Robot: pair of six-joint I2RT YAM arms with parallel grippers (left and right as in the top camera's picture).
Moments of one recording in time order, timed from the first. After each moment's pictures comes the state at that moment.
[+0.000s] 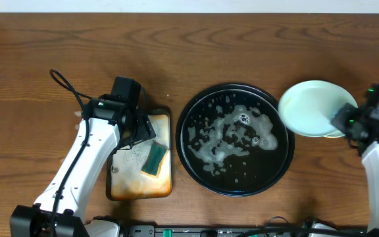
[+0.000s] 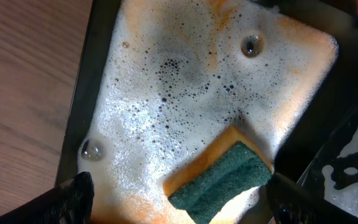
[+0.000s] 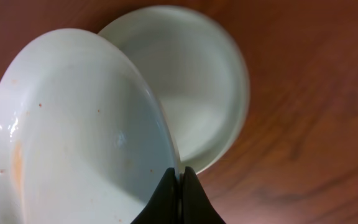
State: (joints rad) left arm -0.20 1.44 1.05 -1.07 -0.06 -0.61; right arm -0.35 1.31 0.92 -0.62 0.04 0.36
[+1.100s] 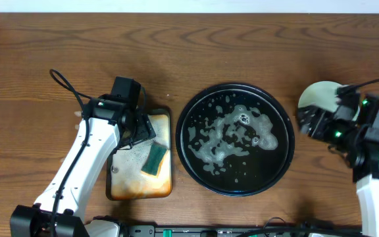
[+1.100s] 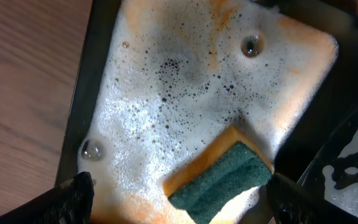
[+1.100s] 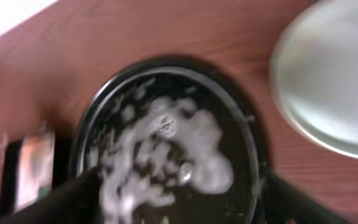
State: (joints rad) left arm -0.20 1.44 1.05 -1.07 -0.06 -0.61; right arm -0.18 1.02 0.92 -0.78 -0.46 0.21
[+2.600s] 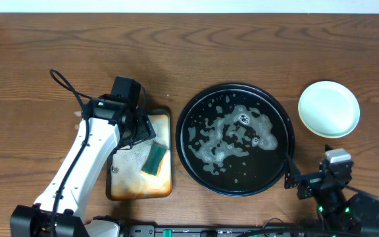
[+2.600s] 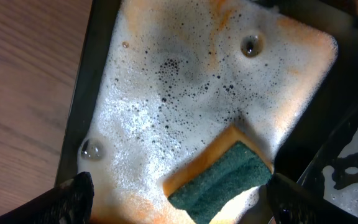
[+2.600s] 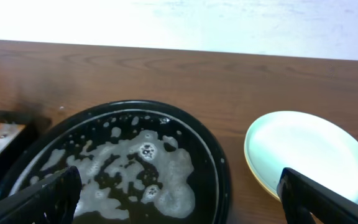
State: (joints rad) left arm -0.20 1.44 1.05 -1.07 -0.06 -0.61; right arm -0.07 0.05 0.43 -0.67 -0.28 0.00
